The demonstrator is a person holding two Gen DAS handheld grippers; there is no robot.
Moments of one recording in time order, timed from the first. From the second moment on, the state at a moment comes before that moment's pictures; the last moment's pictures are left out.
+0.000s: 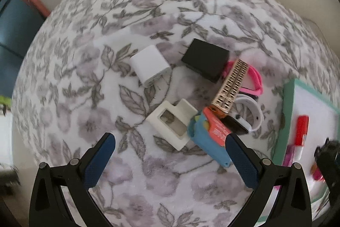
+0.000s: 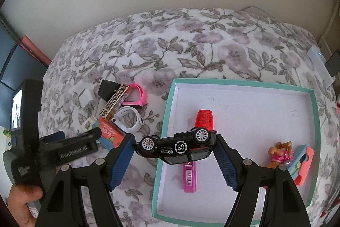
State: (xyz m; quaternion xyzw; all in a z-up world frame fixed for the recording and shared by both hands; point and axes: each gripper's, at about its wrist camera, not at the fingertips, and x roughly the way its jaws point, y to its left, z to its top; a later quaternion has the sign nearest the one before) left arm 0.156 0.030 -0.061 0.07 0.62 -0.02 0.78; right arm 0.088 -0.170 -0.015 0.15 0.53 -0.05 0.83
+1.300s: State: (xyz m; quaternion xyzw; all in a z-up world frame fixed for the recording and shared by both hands) left arm 0.166 -0.011 -0.081 0.03 0.64 -0.02 0.77; right arm 0.081 -0.189 -0.015 0.17 0.53 -0.07 0.83
